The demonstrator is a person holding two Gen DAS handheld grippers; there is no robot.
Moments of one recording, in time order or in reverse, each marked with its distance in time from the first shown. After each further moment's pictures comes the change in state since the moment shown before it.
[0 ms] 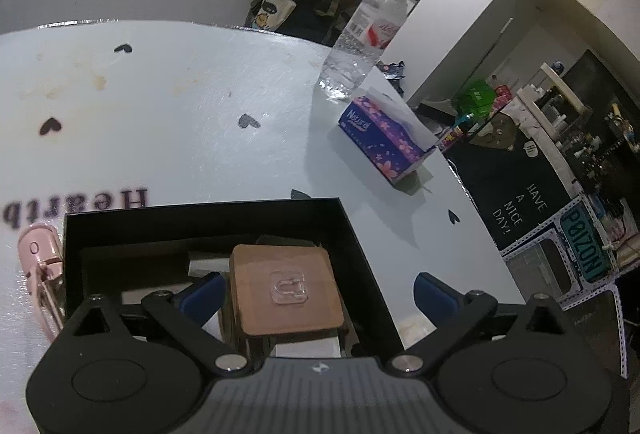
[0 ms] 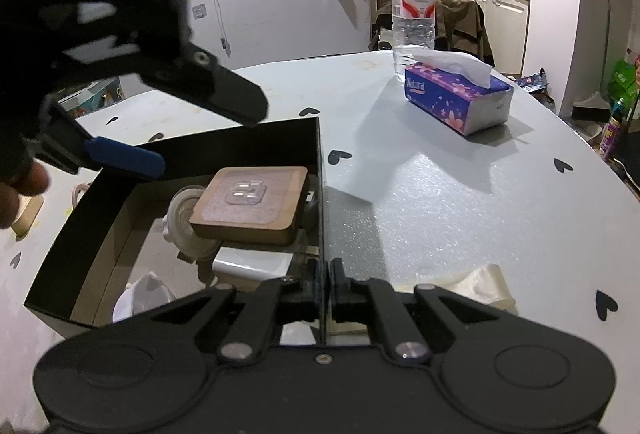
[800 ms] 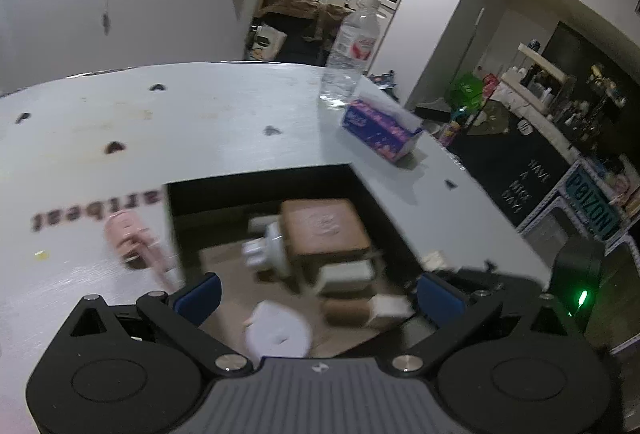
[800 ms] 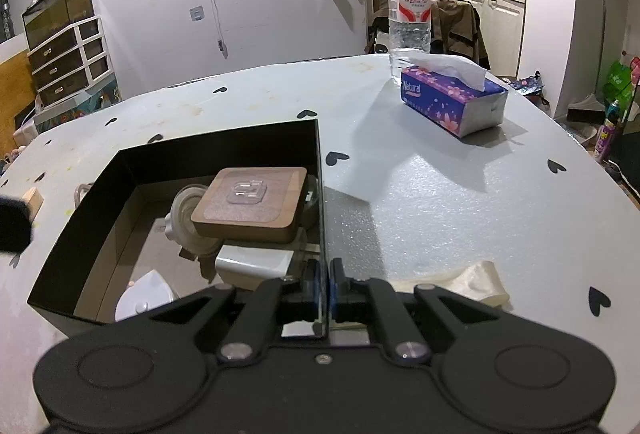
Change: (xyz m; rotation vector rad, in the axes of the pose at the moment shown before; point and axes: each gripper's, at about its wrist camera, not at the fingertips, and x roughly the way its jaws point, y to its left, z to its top) left arm -0.089 0.014 -0.065 0.153 -0.084 0.076; right arm -0.006 0.002 -0.002 -0.001 -0.007 -0.013
